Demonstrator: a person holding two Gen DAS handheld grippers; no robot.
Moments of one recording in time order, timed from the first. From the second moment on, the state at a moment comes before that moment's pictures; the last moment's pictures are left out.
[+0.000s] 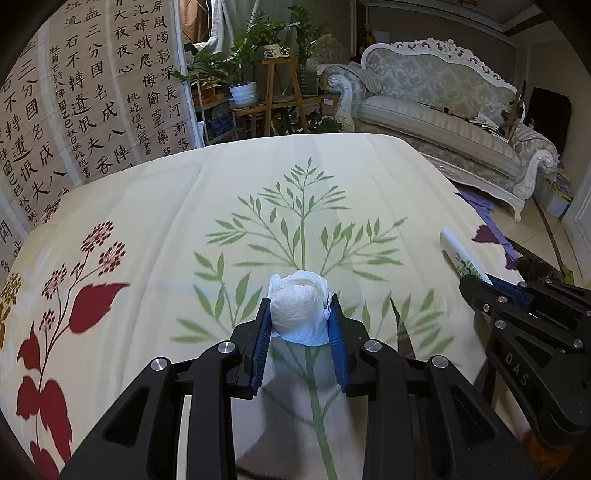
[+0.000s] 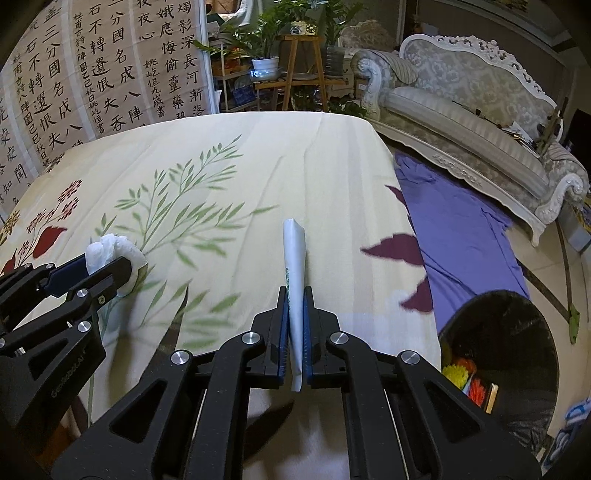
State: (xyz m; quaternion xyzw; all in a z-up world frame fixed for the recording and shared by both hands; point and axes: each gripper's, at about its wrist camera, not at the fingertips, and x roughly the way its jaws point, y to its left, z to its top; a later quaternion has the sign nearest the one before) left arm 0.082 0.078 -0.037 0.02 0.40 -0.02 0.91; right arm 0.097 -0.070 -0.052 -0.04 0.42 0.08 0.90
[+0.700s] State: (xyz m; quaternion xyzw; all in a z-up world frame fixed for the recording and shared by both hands) left arm 0.021 0.050 -0.021 0.02 0.37 -0.05 0.93; right arm 0.021 -0.106 -0.028 -0.01 0.38 0.05 0.92
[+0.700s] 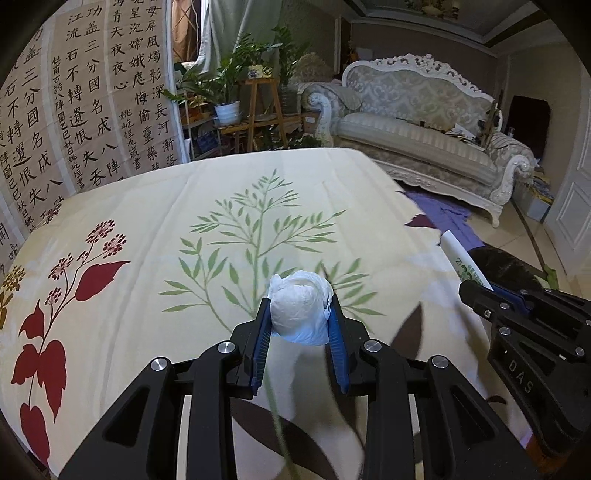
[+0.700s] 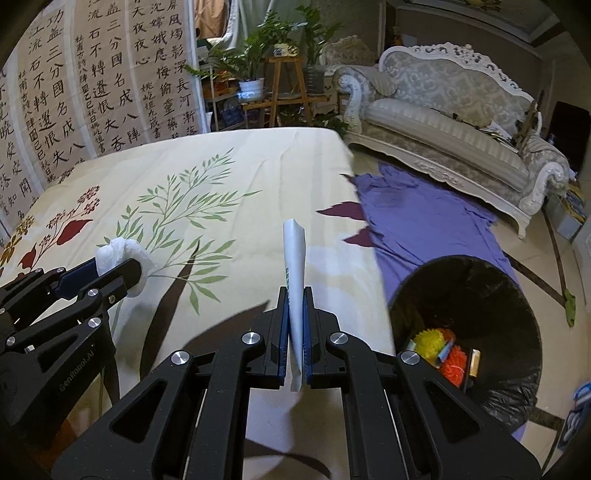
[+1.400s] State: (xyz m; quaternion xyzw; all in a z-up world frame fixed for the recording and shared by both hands) left arm 0.012 -0.044 0.007 0.04 0.31 -0.17 0.93; right arm -0.021 -0.213 -0.005 0.03 0.33 -0.09 0.94
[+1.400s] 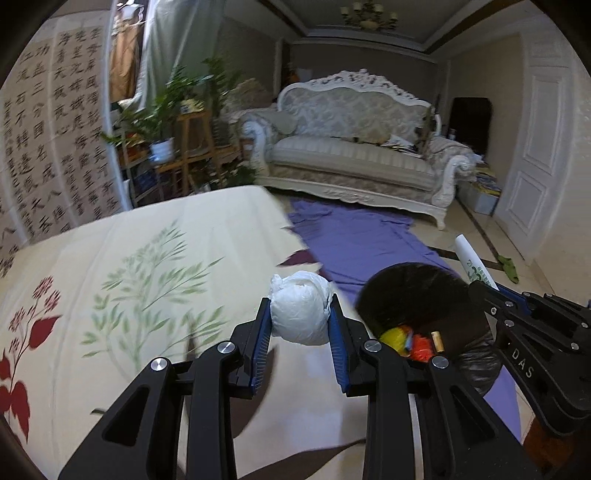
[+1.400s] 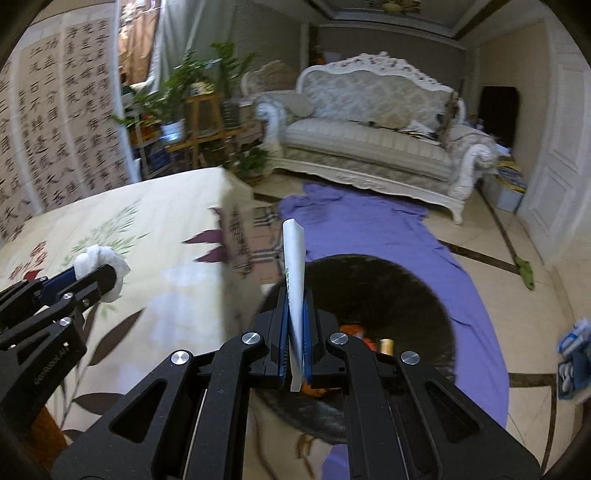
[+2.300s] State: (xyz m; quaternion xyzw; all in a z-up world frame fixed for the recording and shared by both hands) left arm 0.053 -0.160 -0.021 0.10 0.30 -0.20 0.93; right arm 0.001 -0.299 -0.035 0.06 0.31 -0.17 0.93
